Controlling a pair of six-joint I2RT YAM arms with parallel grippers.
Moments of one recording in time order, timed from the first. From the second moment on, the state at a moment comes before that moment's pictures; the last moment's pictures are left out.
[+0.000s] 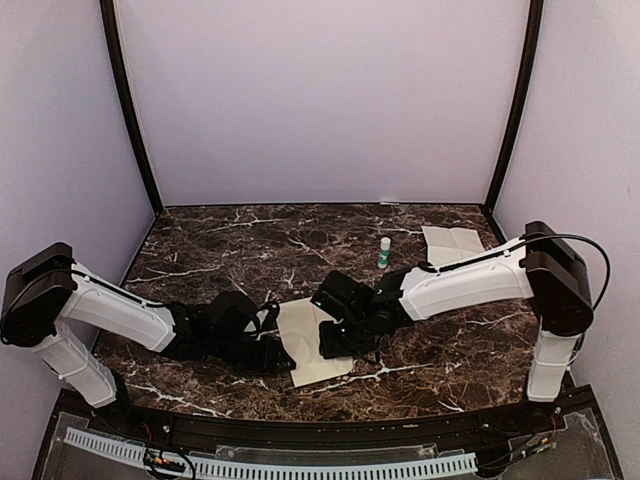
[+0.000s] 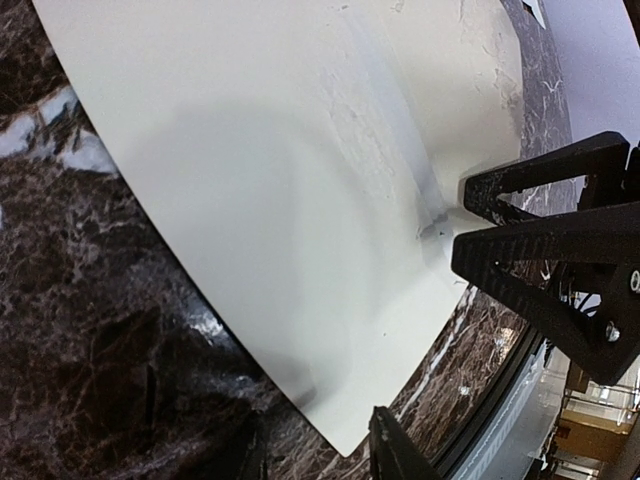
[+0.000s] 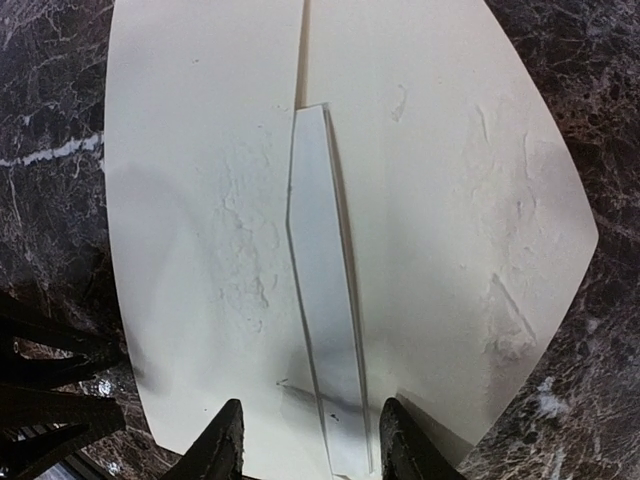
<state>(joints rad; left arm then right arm) -0.97 1.54 0.55 0.15 0.26 -0.92 1.14 1.89 1.22 -0.47 0.06 0.89</state>
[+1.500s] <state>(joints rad) -0.97 1.58 0.56 0.20 0.30 -0.93 1.15 1.95 1.26 -0.44 -0.03 0.86</state>
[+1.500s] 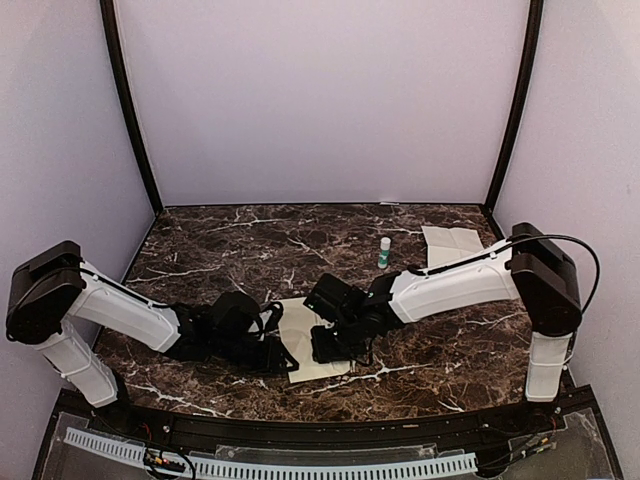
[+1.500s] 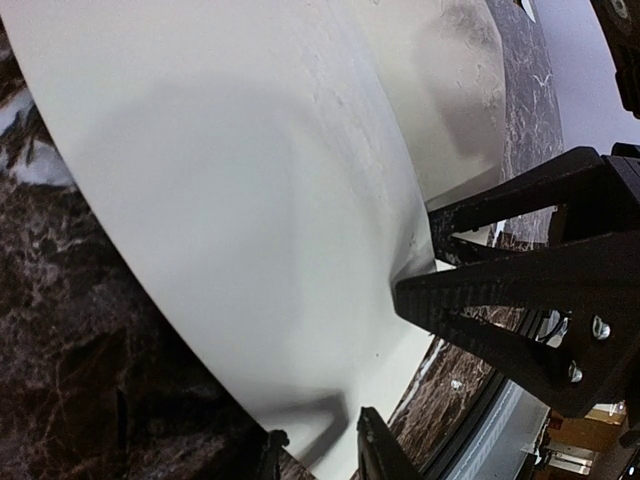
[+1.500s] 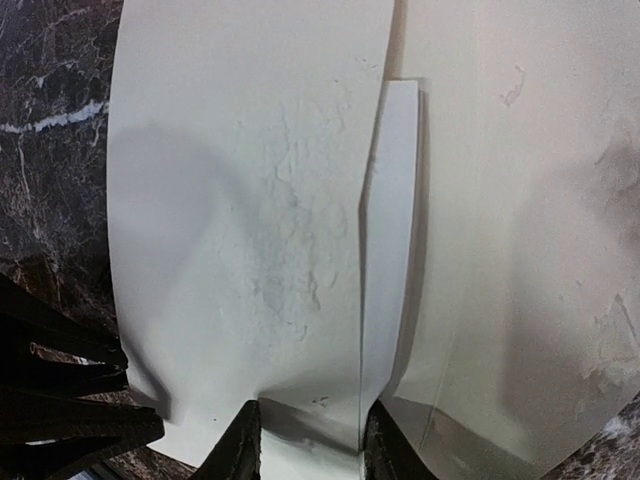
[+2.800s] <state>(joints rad) -0.86 1.61 0.66 0.09 0.26 -0.82 1.05 1.99 1.33 -0.46 0.00 0.77</state>
